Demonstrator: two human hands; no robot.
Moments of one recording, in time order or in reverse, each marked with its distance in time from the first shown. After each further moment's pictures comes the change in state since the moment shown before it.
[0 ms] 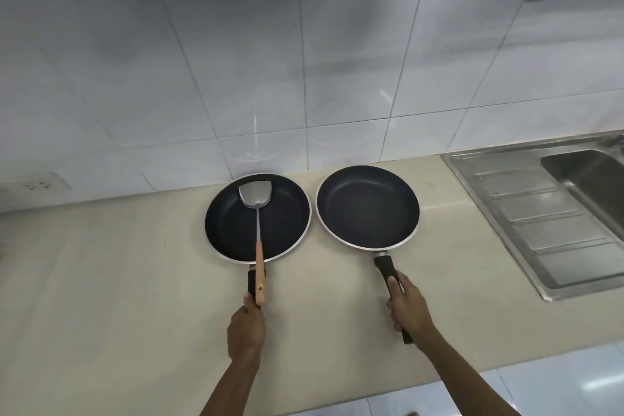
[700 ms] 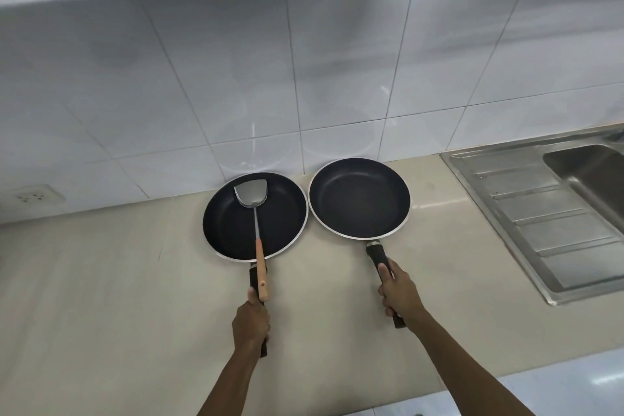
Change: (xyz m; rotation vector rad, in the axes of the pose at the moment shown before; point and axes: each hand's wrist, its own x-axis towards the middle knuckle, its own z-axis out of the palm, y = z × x) left_hand 0.009 0.028 0.014 -0.128 -0.078 -0.018; right_hand 0.041 -0.023 0.006 -0.018 -0.051 0.021
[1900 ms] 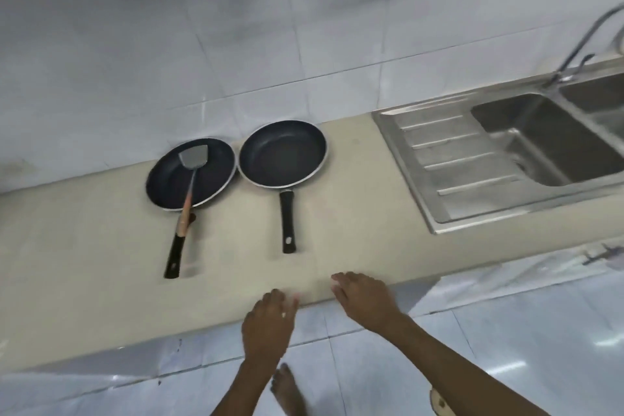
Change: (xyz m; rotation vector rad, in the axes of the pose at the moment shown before) left_hand -0.252 -0.069 0.164 0.733 0.066 0.612; right_hand -0.111 0.127 -0.172 -0.860 -0.203 -0.595
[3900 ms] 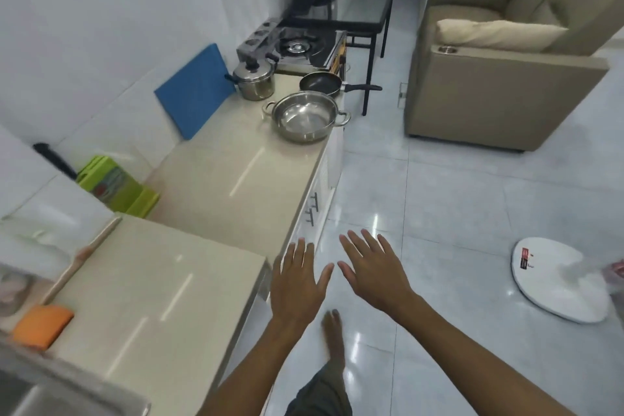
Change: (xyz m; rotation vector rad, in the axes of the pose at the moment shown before) left_hand -0.139 1.676 0.572 0.146 -0.292 1.293; right_hand -0.543 1.413 -0.656 -0.185 0.427 1.004
